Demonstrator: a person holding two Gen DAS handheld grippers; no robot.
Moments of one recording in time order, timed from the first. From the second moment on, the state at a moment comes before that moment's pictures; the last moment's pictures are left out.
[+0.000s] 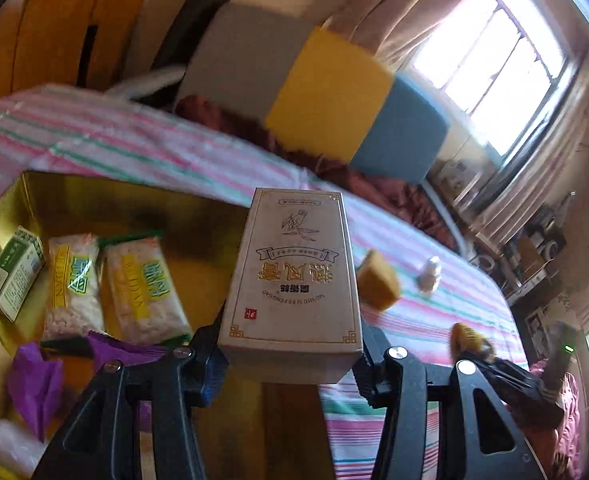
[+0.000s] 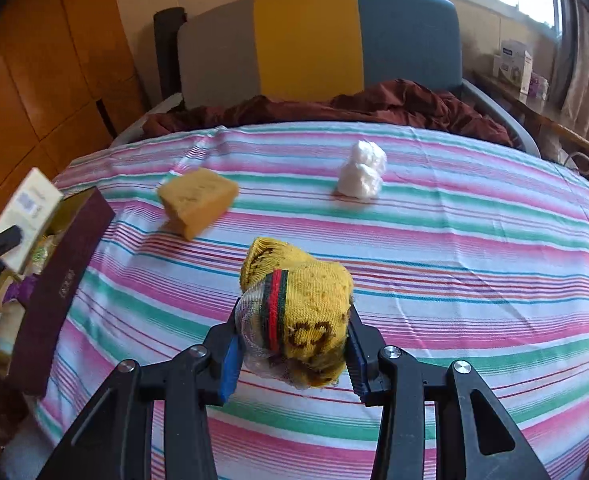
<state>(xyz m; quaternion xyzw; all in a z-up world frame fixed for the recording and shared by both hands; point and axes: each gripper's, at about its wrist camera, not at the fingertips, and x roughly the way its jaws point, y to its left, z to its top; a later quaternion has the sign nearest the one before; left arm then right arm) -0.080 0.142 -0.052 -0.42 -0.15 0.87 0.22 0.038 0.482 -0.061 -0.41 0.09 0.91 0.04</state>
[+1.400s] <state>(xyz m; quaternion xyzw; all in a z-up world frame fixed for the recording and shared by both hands) -0.072 0.022 -0.024 -0.37 -0.19 0.90 0.11 0.027 0.235 -0.020 -0.39 0.06 0.90 -0.17</state>
